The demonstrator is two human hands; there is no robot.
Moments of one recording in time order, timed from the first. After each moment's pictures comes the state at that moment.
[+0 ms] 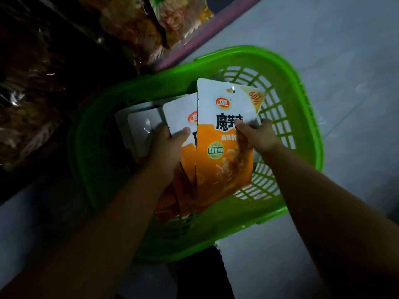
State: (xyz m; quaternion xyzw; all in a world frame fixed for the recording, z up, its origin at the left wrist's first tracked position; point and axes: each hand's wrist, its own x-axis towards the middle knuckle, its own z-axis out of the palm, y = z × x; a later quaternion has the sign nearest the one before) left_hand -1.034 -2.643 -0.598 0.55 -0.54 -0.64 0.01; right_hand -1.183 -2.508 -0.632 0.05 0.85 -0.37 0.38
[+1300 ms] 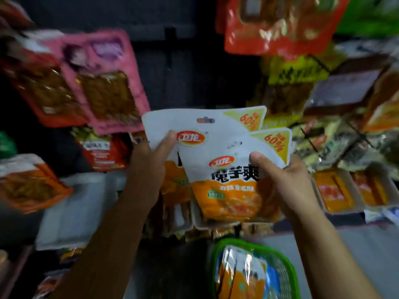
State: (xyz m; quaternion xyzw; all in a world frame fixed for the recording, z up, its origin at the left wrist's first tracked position) left_hand -0.791 -2.738 0.194 0.44 -0.52 -0.47 0.56; right_hand -1.001 -2.664 0.168 -0.40 0.60 -0.63 0.31
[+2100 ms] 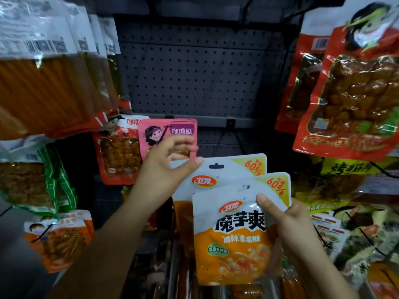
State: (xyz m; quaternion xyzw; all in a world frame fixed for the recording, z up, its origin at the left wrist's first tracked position) left_hand -0.677 -2.825 0.287 0.35 -0.70 -0.32 0.53; right_hand -0.906 -2.751 0.219 -0.47 0.55 -0.61 0.32
